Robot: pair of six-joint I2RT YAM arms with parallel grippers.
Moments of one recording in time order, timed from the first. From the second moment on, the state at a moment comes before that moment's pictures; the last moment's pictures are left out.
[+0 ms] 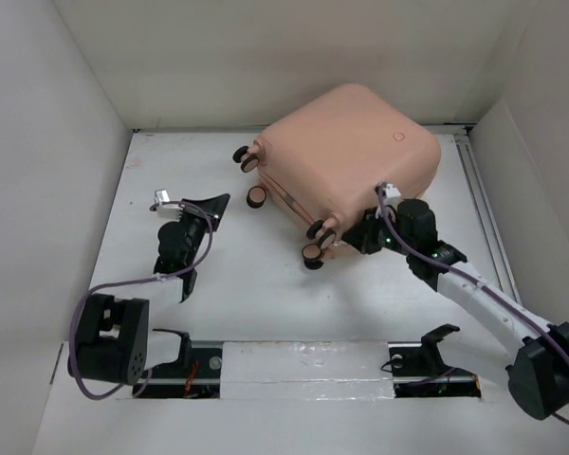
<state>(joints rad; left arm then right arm) -0.16 1.25 0.31 0.98 0.11 -1.25 0.45 1.04 0.65 -0.04 -0.35 0.41</state>
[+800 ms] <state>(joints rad) -0.16 1.62 0.78 0.71 0.21 -1.19 0.40 0.75 0.37 0.09 -0.30 0.43</state>
